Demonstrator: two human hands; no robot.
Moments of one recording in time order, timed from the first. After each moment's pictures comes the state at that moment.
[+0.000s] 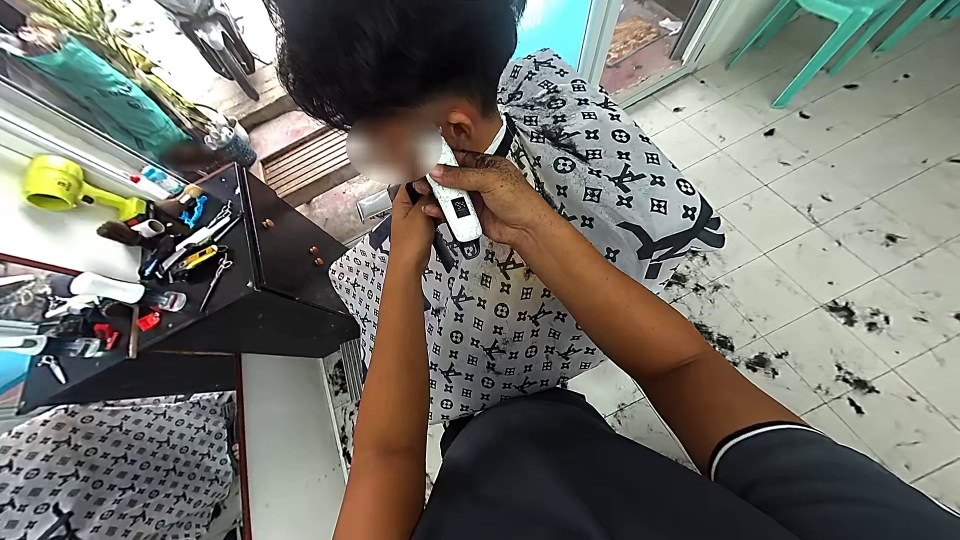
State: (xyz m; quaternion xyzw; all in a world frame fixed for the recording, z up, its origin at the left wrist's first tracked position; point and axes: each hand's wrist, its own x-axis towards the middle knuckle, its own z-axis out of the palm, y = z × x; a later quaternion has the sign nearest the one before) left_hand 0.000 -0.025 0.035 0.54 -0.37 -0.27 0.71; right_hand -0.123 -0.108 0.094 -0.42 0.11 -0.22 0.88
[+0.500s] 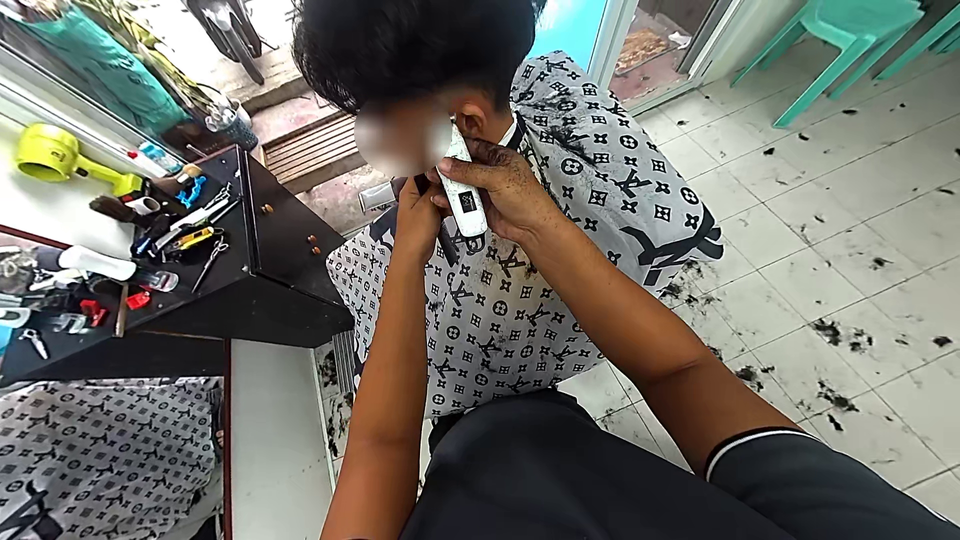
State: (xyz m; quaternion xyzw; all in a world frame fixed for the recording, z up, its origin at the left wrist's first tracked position) left_hand -0.001 -0.025 0.034 0.53 -0.38 -0.26 0.71; right_hand -0.123 -0.106 0.093 -0.45 0.12 -0.24 0.85
